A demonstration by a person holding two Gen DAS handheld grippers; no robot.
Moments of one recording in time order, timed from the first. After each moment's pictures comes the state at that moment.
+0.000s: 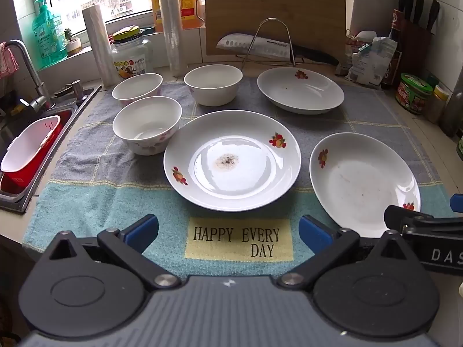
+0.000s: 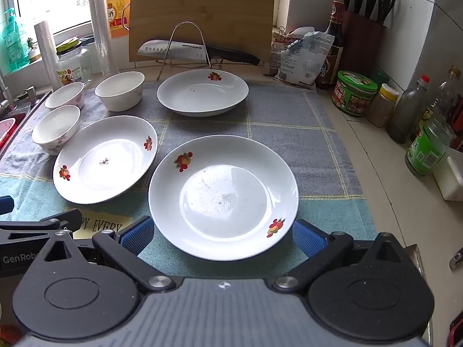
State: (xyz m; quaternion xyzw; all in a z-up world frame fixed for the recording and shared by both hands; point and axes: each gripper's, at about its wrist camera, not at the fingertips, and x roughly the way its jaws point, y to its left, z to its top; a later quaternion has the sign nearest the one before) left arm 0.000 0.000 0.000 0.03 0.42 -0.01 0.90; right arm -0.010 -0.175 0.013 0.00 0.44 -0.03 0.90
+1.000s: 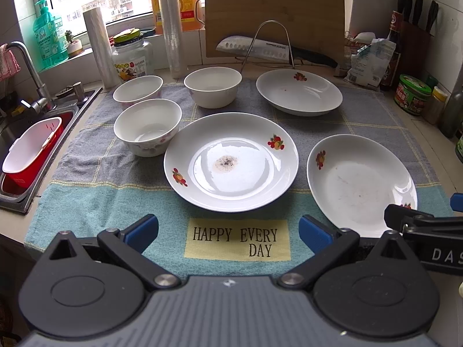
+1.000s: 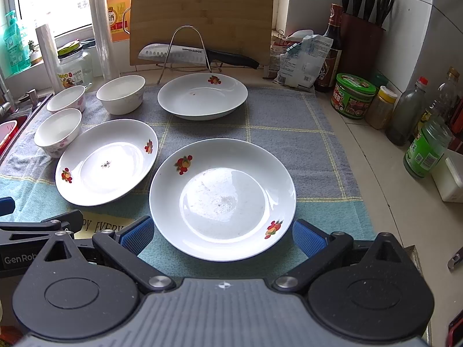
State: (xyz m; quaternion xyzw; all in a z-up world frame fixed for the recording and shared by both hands) left arm -0.002 -0.001 0.004 0.03 0.42 -0.01 0.91; right arm -0.013 -0.176 0.016 0.00 0.43 -0.03 0.90
